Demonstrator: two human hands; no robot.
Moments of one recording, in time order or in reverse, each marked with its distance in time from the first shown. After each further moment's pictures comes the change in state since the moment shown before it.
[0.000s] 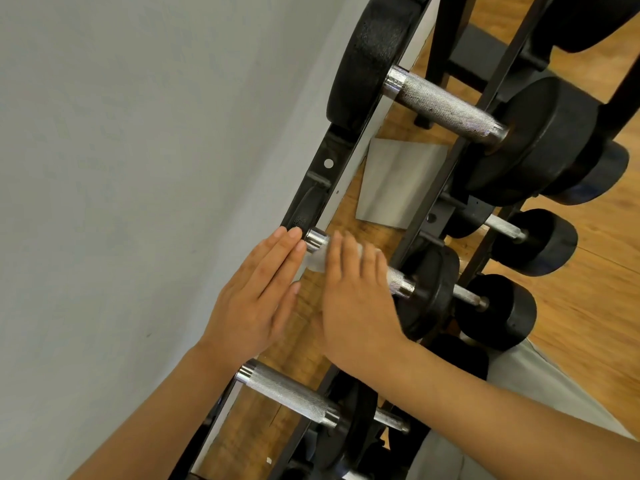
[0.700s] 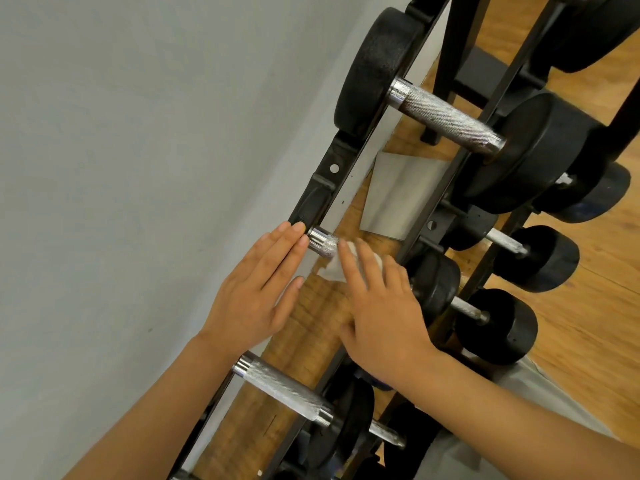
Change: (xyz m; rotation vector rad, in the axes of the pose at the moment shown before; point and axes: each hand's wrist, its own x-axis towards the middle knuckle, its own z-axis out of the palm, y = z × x) left_hand -0.001 0.001 -0.001 0.078 0.005 0.012; right_hand -0.012 0.034 0.022 0.018 0.138 -0.053
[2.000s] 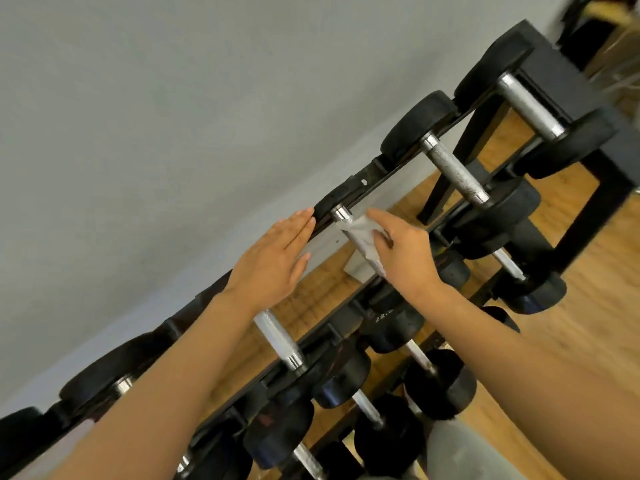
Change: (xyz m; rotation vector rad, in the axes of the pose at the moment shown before) left_hand -0.046 0.045 0.003 0.085 -0.066 -0.397; right_hand 0.014 0.033 -0.033 0.335 0.373 -0.303
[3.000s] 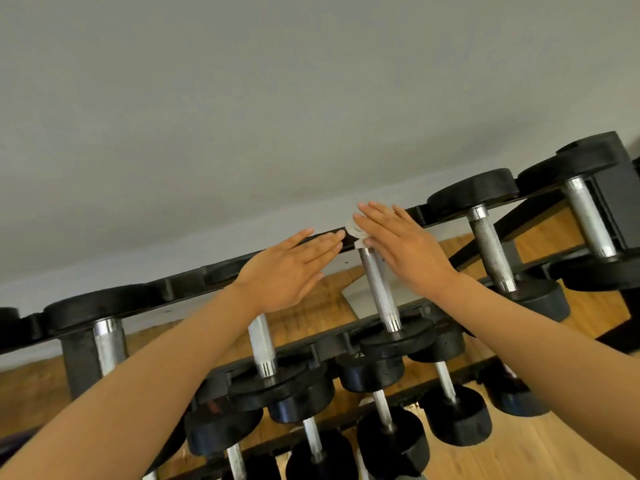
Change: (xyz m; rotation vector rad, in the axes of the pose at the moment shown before) left_hand 0.002 0.001 0.013 0.265 0.036 0.005; right_hand 0.101 0.013 -0.001 -0.372 -0.319 -0.925
